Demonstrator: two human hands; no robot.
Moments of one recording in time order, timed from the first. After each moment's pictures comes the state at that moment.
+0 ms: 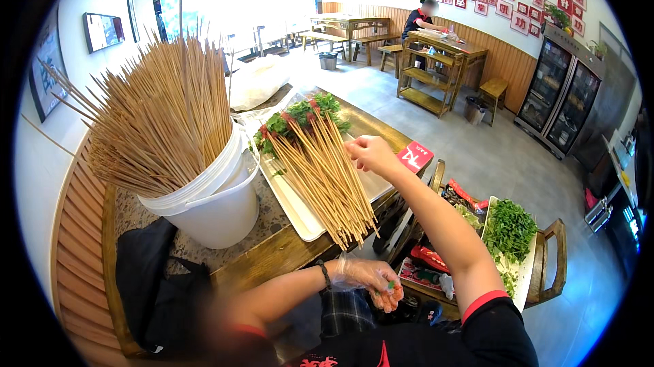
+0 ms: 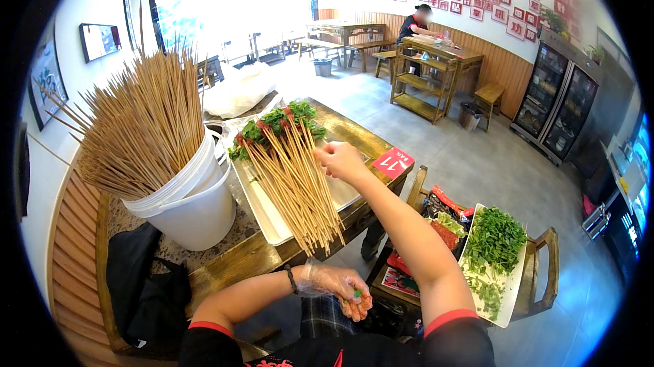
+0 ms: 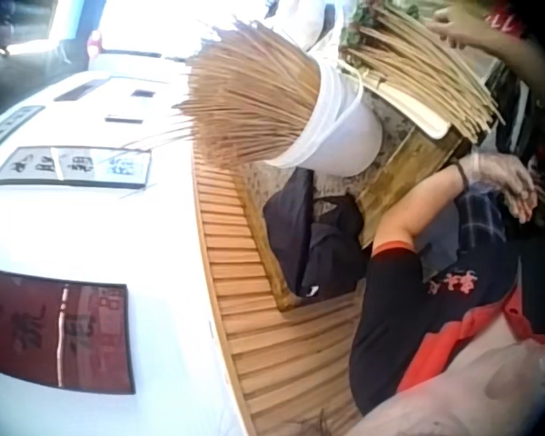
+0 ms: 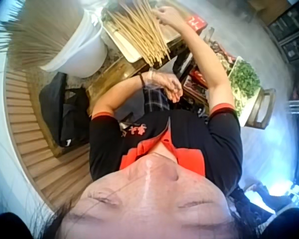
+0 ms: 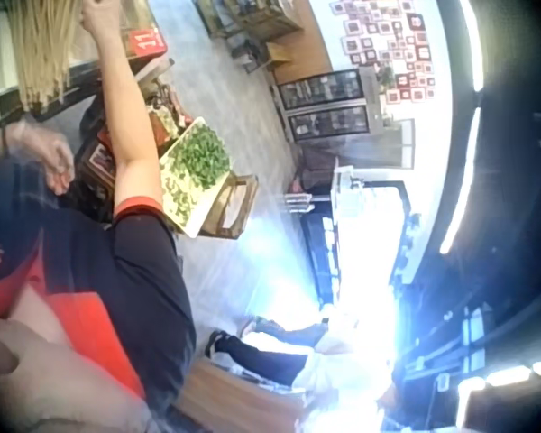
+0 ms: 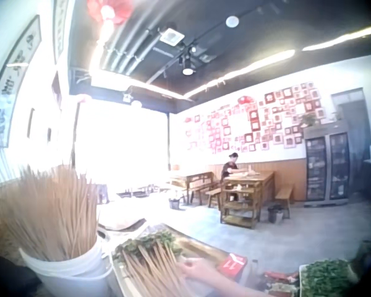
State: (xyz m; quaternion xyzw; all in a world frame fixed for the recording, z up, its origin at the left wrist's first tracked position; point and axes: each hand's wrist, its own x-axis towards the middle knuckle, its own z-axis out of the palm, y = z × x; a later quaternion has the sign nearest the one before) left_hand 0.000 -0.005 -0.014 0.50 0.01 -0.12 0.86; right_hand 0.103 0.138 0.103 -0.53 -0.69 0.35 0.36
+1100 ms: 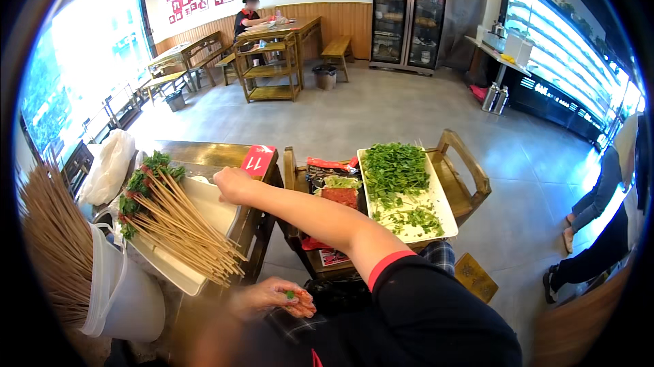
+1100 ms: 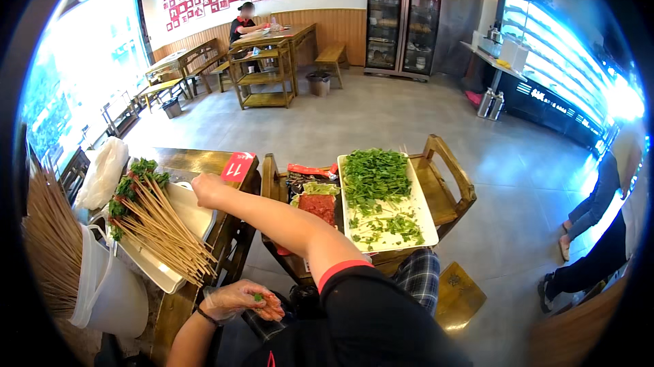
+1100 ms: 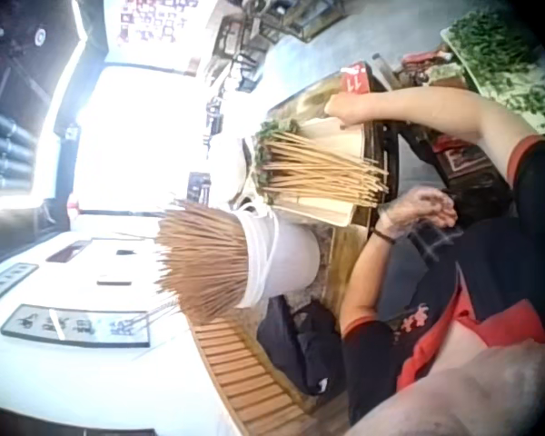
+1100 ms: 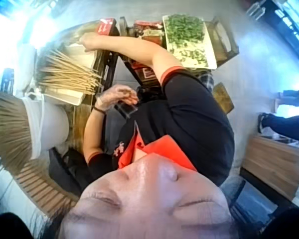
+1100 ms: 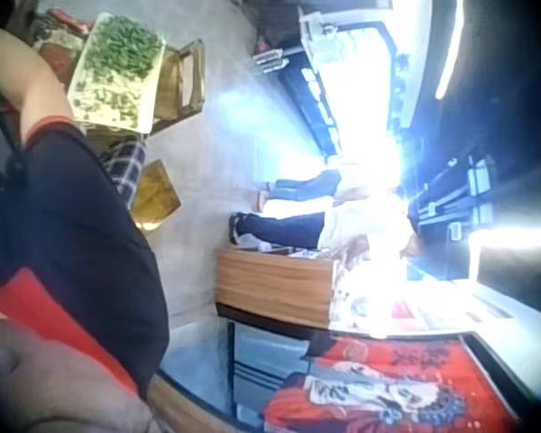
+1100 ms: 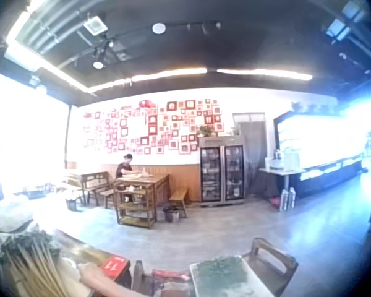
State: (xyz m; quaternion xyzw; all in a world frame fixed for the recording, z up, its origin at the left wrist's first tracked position) left_hand -0.002 -0.005 0.015 0.49 0.12 -0.16 0.85; right_hand 0.150 0.129 0.083 -0.60 -0.77 0.06 0.20
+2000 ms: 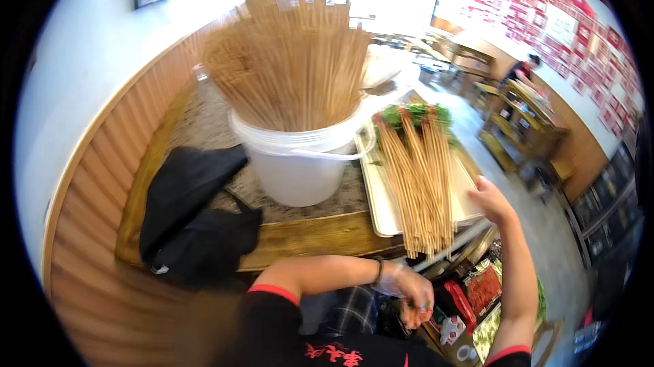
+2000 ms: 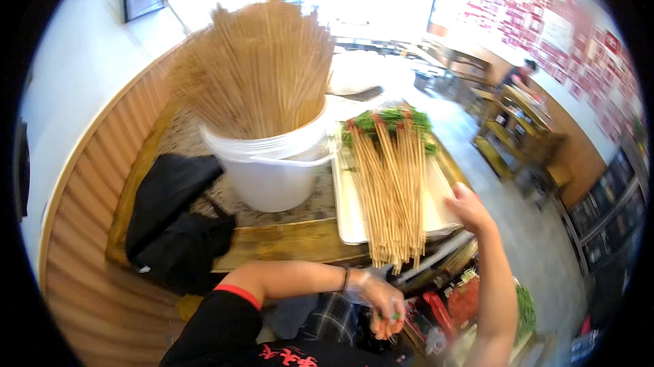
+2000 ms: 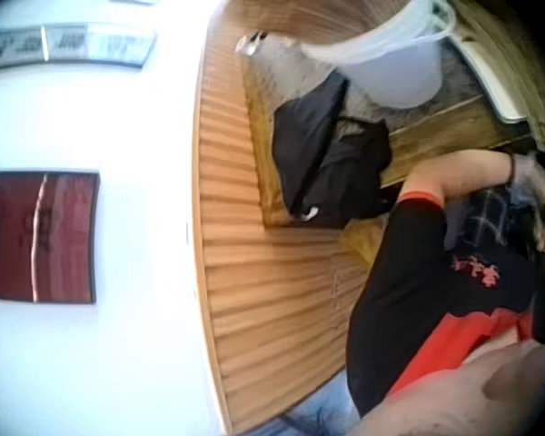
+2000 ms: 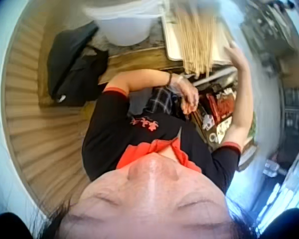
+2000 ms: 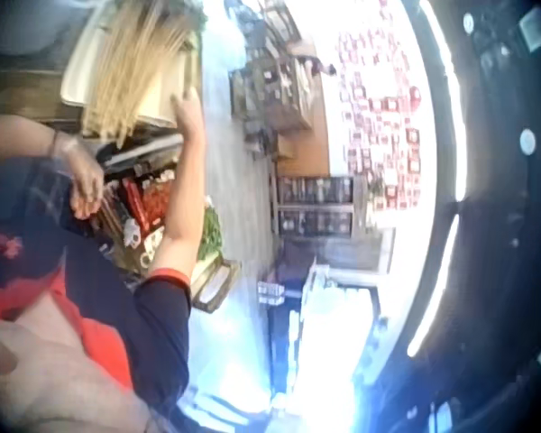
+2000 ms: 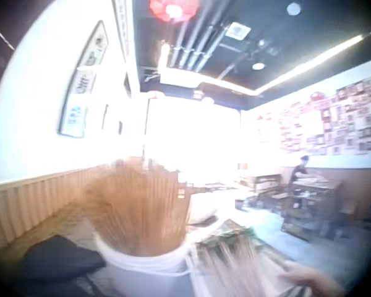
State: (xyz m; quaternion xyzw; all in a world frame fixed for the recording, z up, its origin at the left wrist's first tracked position) left_hand 0.008 -0.014 -0.011 0.53 0.01 -0.09 0.84; right_hand 0.185 0.133 0.106 -0.54 -0.73 0.35 0.24
